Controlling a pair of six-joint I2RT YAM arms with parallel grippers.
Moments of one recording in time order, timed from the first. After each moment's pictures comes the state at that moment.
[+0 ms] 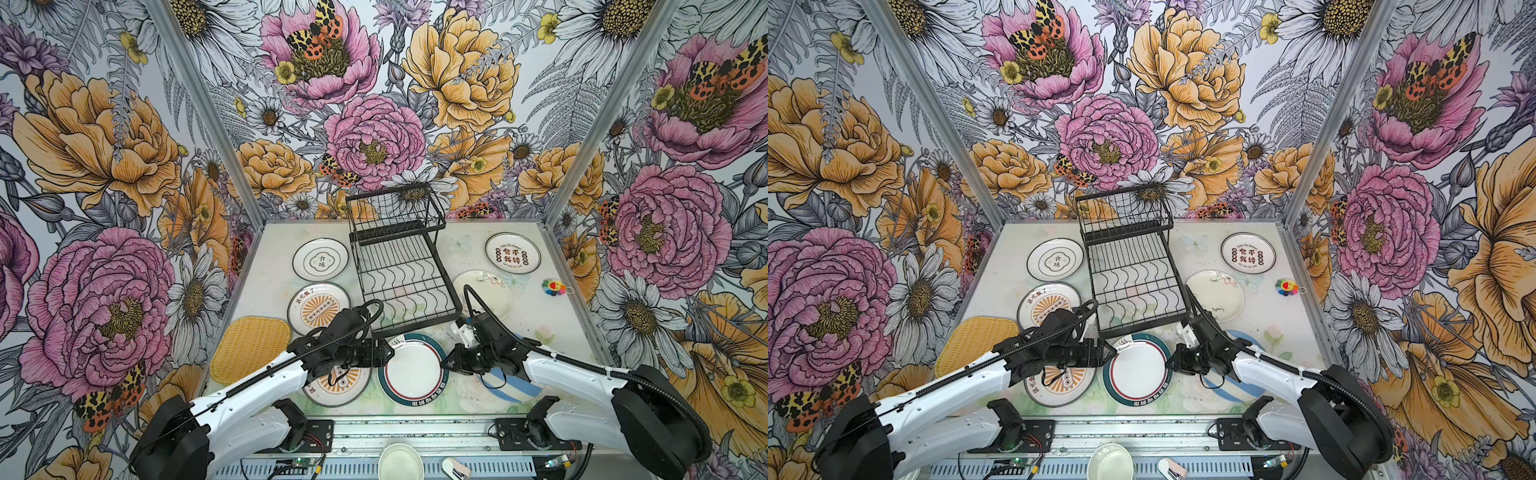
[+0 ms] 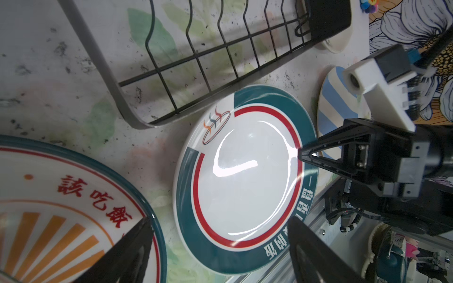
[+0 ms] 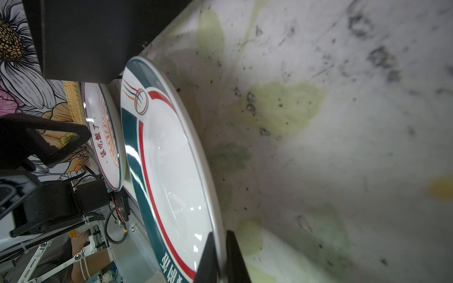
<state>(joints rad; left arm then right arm) -0.73 1.01 0.53 -0.39 0.25 -0.72 0.60 1.18 0.40 -0.21 -0.54 0.74</state>
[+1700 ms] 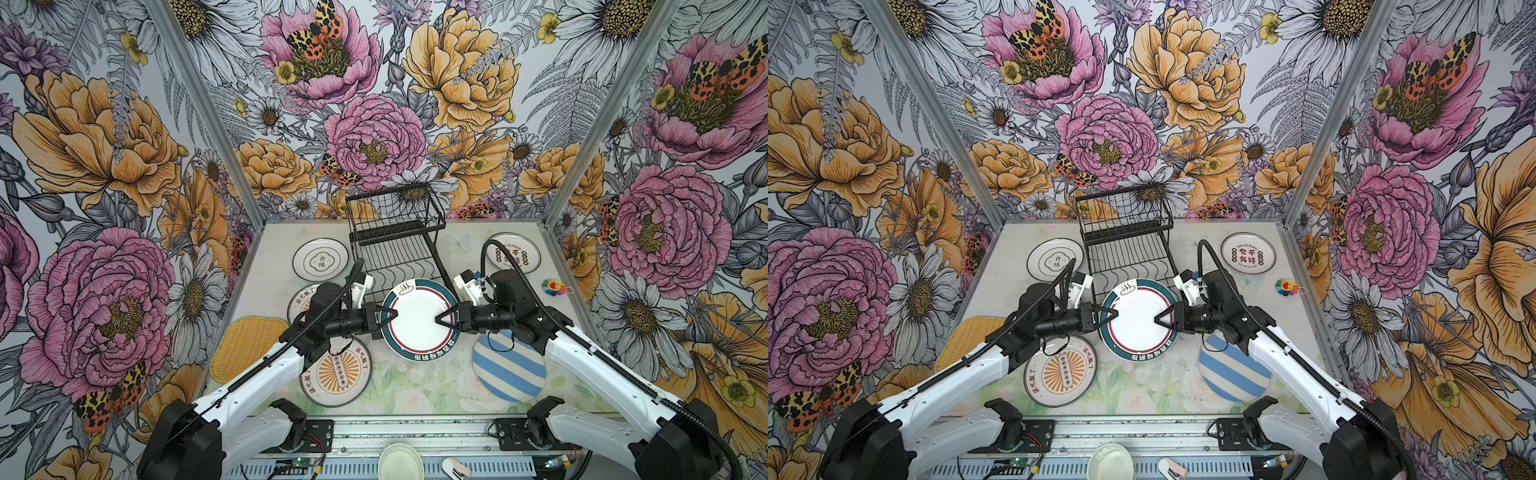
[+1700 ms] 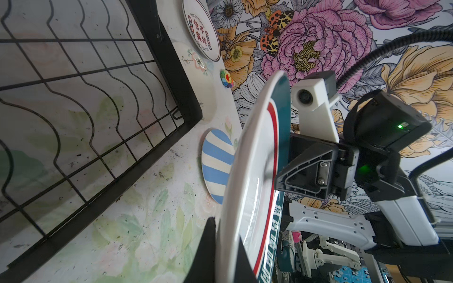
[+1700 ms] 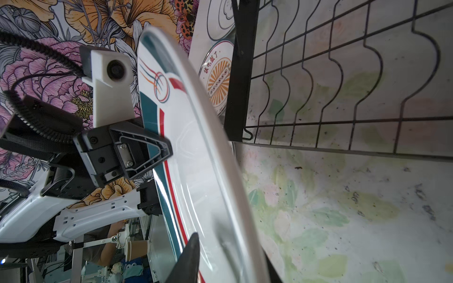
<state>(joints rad) -0.53 1.06 0.58 0.11 0.65 -0.87 0.48 1.08 0.81 -0.42 -0.75 0.64</state>
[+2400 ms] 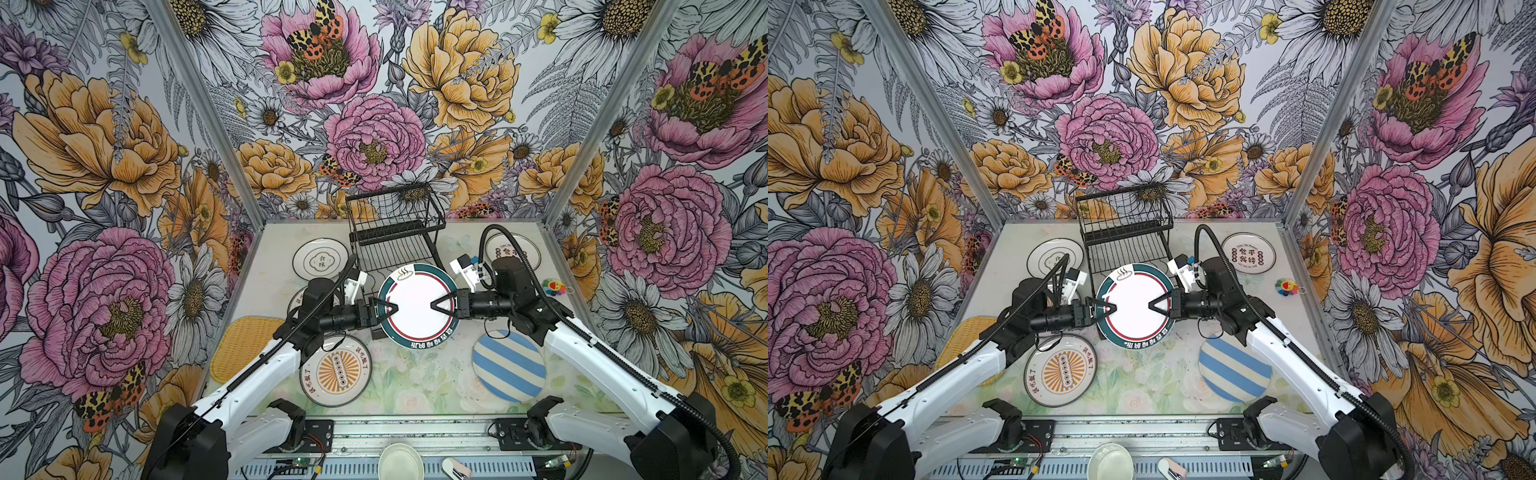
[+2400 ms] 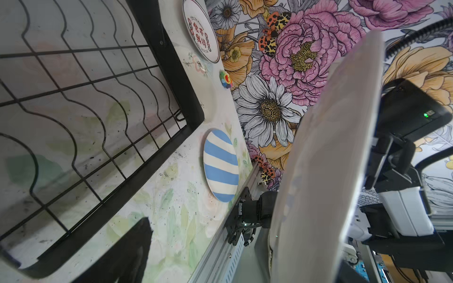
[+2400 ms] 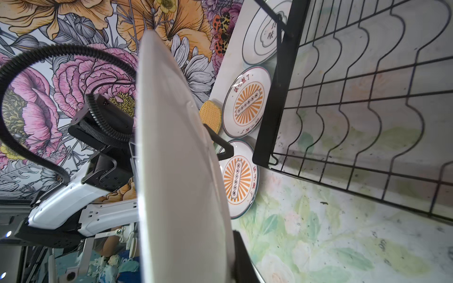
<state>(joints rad) -0.42 1.04 0.62 -0.04 0.72 -0.76 0.47 1.13 0.93 -0.39 -0.73 0.61</state>
